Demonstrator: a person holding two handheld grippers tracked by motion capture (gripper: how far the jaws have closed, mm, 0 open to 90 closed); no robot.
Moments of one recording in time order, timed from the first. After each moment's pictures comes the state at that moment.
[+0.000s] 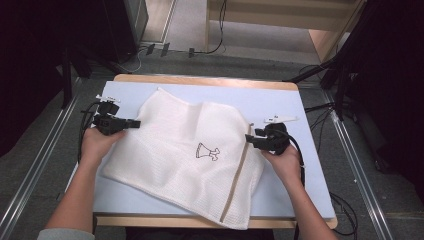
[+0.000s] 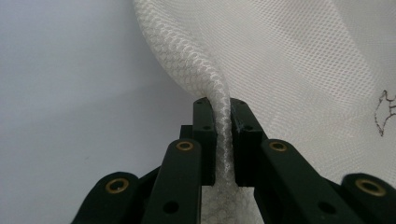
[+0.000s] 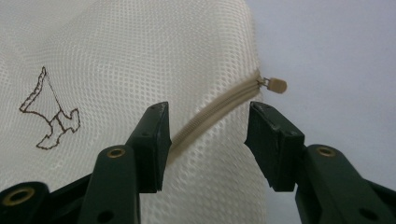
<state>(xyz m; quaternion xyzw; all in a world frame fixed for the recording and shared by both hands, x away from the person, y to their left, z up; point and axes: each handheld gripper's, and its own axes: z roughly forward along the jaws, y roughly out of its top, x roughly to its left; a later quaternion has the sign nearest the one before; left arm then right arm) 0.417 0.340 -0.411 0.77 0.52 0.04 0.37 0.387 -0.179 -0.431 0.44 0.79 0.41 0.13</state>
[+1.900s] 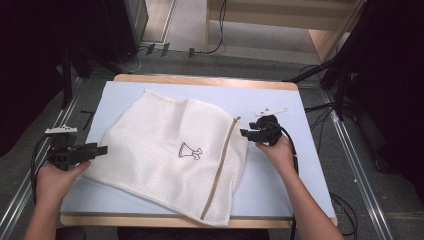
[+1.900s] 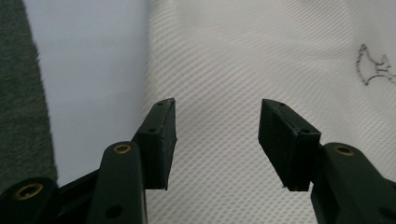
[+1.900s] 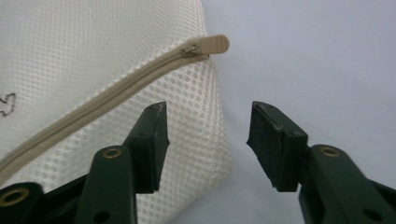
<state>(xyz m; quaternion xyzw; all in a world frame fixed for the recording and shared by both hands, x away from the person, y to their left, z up) 0.301 0.405 -0.408 0.72 0.58 0.11 0.35 0.425 -0.166 -0.444 0.42 0.81 0.38 0.13</state>
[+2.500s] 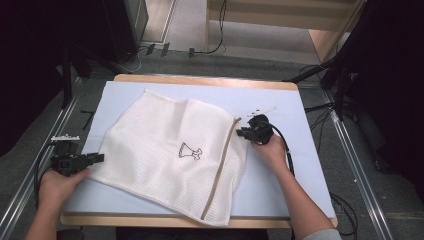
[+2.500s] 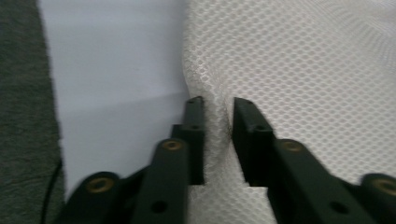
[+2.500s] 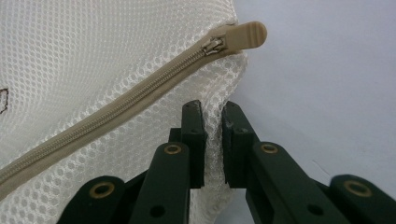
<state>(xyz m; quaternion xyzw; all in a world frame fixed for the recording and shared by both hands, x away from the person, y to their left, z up) 0.306 0.414 -0.444 0.72 0.61 0.07 0.32 0.438 -0.149 -0.462 0.42 0.83 0.36 0.09</state>
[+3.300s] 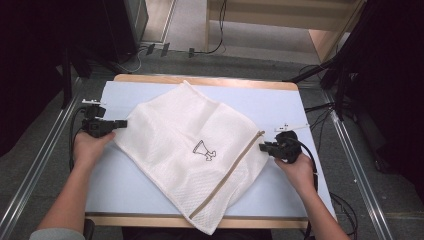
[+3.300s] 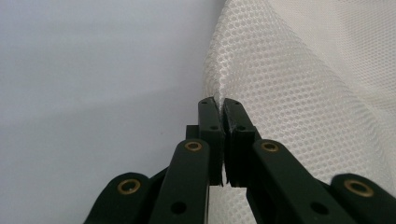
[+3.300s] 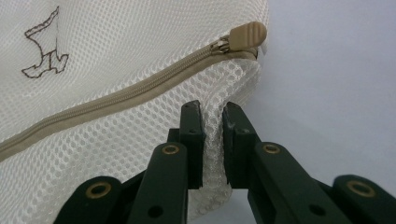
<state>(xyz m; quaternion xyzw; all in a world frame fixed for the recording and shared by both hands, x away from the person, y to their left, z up) 0.416 0.370 -0.426 0.73 0.57 0.08 0.37 0.370 -0.215 -0.447 0.45 0.81 0.36 0.09</state>
